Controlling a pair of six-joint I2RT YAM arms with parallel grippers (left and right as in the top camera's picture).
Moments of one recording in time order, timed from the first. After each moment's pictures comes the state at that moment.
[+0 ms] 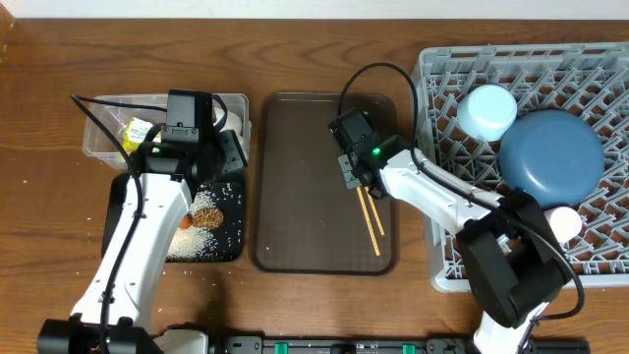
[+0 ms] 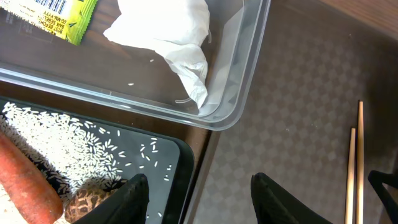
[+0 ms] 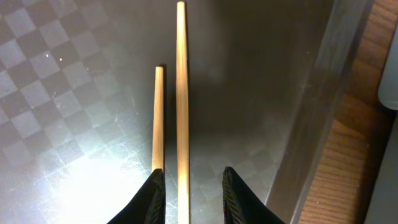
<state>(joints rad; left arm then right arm) -0.09 1.42 1.11 -0.77 0.04 -0.44 0.61 1.92 1.25 -0.55 0.23 0.27</state>
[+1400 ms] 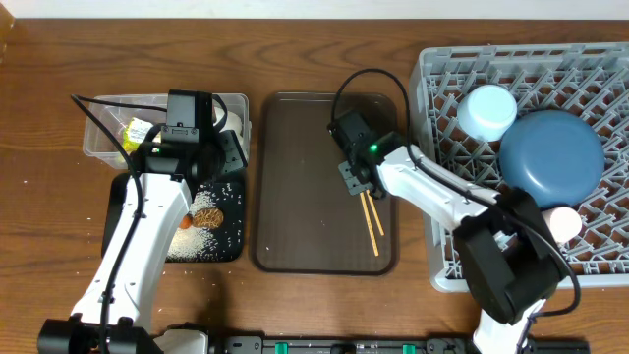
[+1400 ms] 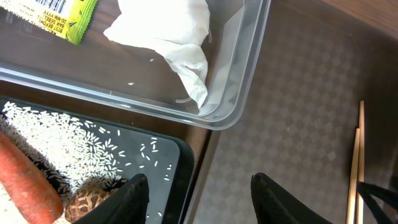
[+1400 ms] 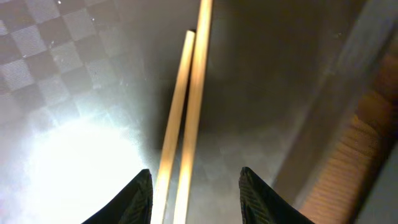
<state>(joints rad) -0.09 1.42 1.11 -0.77 0.04 -0.44 0.61 1.94 1.29 -0.66 0.20 0.17</state>
